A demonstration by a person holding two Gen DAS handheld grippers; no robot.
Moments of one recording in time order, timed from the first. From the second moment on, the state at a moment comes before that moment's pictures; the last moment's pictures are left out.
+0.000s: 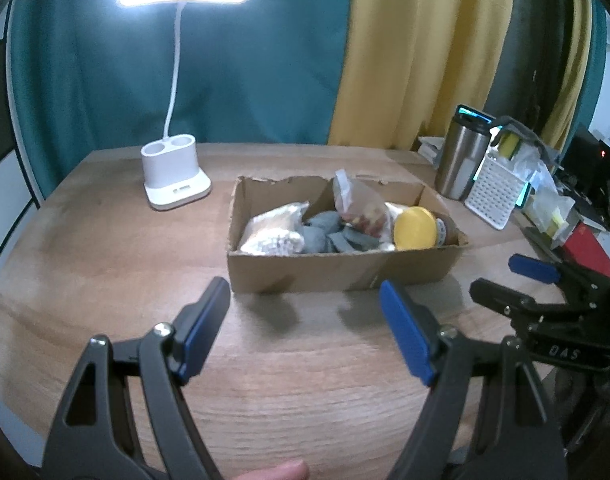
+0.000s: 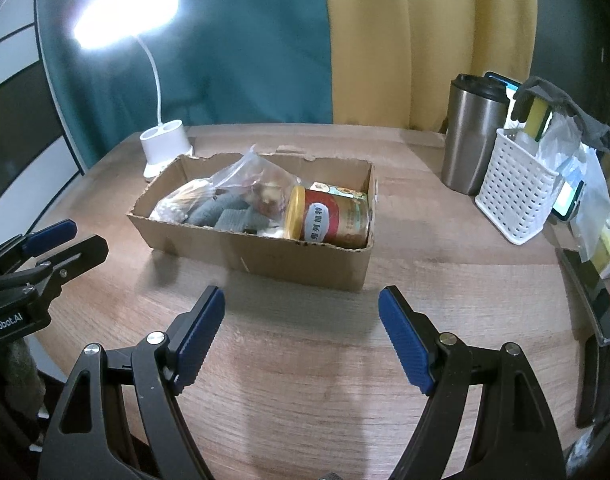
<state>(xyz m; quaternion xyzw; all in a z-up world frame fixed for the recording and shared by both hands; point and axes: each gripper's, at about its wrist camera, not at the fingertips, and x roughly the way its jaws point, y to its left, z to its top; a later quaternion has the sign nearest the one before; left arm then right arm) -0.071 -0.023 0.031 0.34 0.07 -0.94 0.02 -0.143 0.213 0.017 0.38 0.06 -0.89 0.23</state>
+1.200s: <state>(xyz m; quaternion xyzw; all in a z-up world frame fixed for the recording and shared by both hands) -0.073 -0.019 0.032 0.34 0.07 -0.94 0.01 -0.144 0.210 0.017 0.38 0.06 -0.89 0.23</state>
